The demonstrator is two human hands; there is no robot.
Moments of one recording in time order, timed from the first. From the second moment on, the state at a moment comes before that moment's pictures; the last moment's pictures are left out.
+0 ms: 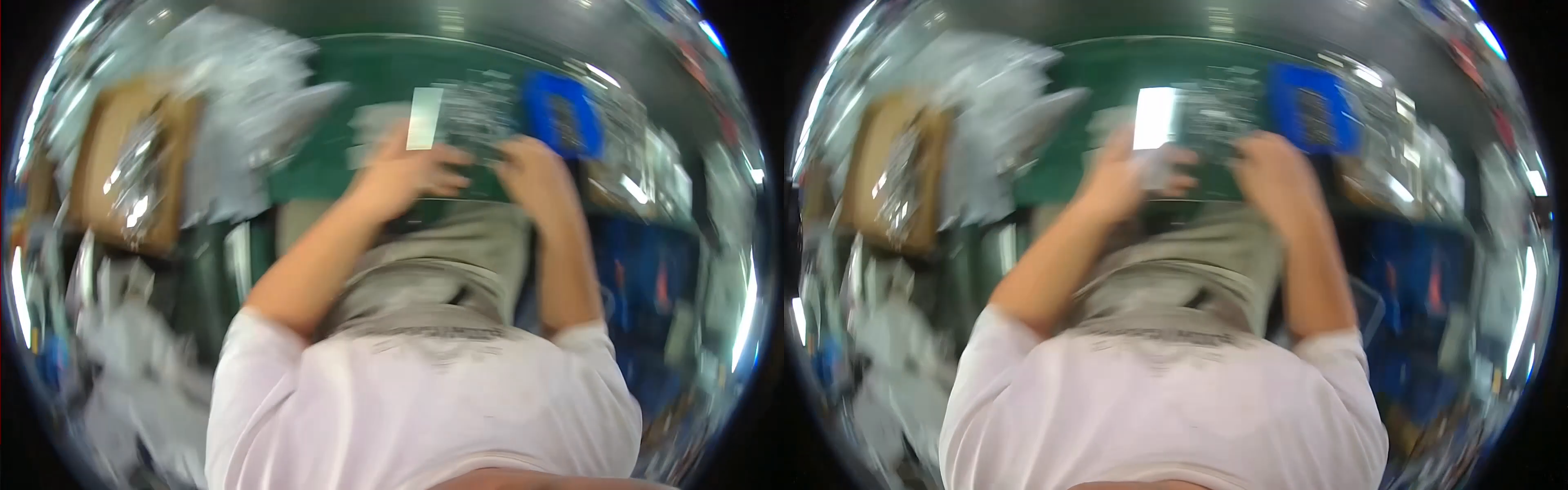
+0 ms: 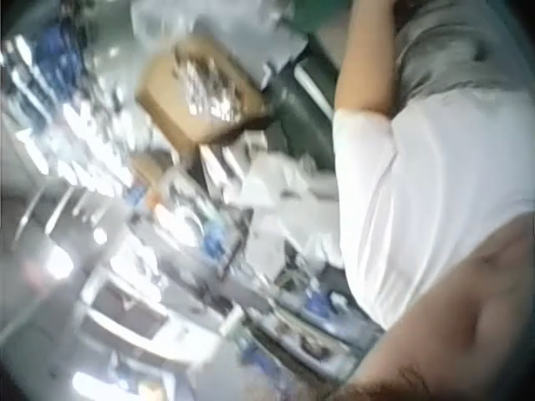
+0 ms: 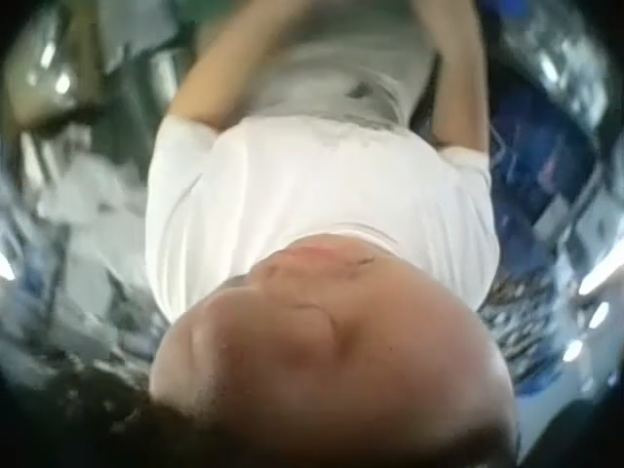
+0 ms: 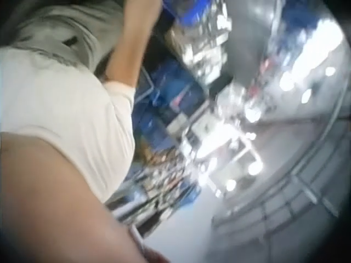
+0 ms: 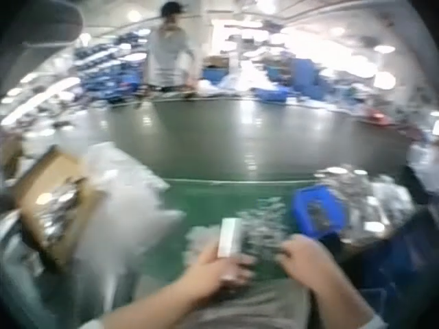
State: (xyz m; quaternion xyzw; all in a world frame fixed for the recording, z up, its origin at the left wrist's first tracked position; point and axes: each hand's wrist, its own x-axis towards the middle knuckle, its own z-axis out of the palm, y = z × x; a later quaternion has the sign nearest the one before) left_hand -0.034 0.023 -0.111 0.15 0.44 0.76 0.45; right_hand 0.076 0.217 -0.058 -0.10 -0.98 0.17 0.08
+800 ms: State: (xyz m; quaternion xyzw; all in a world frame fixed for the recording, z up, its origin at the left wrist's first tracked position) left_hand -0.030 0.028 -0.092 0.16 0.54 0.71 0.43; right_hand 0.070 0.234 -0.069 -0.10 -0.97 0.22 0.02
